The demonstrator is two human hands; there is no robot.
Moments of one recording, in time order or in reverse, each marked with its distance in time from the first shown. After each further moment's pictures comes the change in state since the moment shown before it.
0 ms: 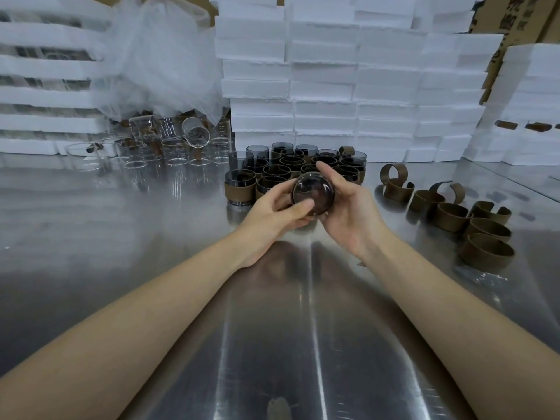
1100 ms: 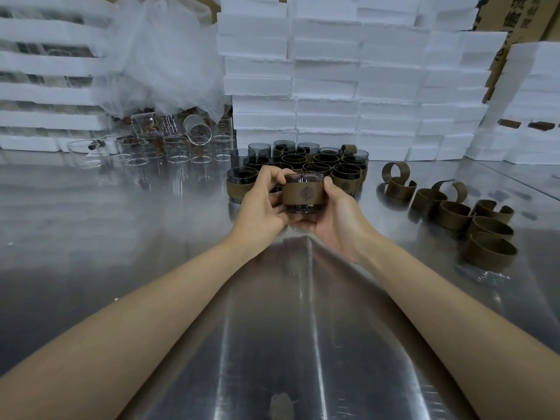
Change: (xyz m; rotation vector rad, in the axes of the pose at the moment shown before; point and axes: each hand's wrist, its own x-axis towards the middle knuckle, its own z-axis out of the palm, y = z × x) left_hand -0.001 0.001 -0.004 0.227 0.092 0.311; right_hand -0.005 0.017 0.012 -0.156 0.011 0.127
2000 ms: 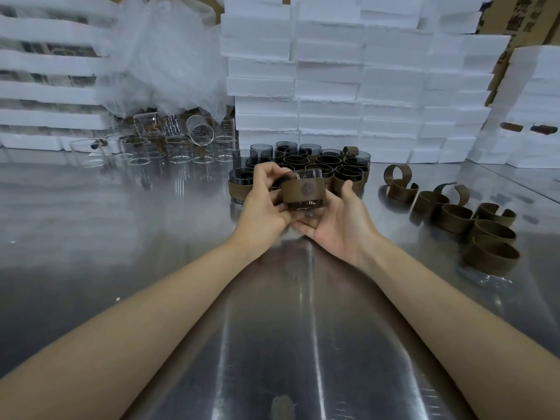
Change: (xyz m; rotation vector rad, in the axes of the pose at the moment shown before) left_hand 0.003 -0.009 -0.004 0.056 0.064 0.027; right_hand 0.008 0.004 -0.014 0.064 -0.023 0.040
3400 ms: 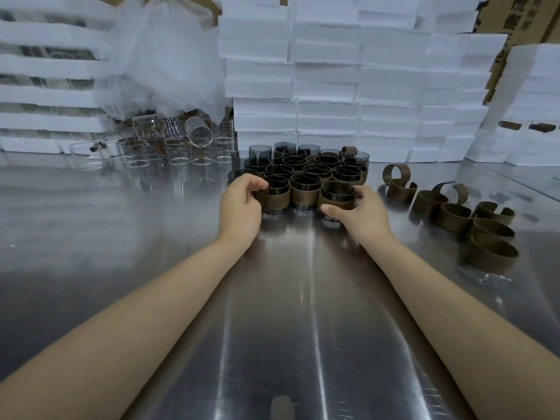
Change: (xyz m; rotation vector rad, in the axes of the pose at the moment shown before) left_hand 0.007 -0.001 -0.020 0.478 0.322 -0.064; right_hand 0.011 -0.012 -0.046 -1.107 0.530 -0.391
